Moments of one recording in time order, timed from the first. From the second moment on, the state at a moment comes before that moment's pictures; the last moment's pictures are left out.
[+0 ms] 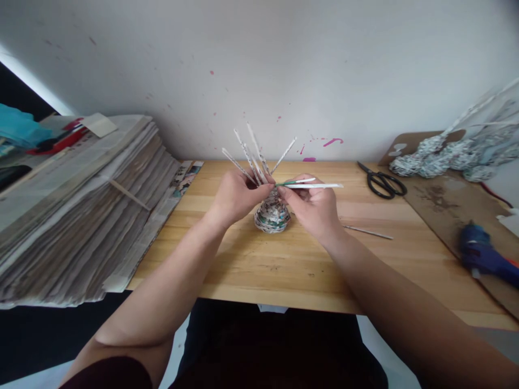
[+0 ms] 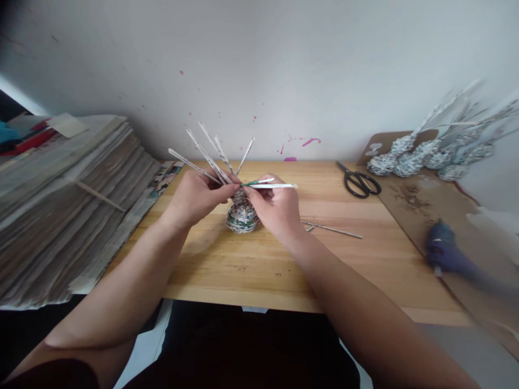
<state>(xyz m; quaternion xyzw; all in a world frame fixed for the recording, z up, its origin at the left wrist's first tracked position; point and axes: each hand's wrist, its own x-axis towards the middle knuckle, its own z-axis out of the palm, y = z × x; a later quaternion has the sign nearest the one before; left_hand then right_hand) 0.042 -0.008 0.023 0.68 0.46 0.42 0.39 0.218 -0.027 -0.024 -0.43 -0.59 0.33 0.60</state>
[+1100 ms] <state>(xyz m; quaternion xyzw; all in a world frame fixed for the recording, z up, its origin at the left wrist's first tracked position) 0.033 -0.005 0.019 0.77 0.35 0.38 0.38 0.231 -0.035 -0.012 -0.39 -0.75 0.04 0.54</state>
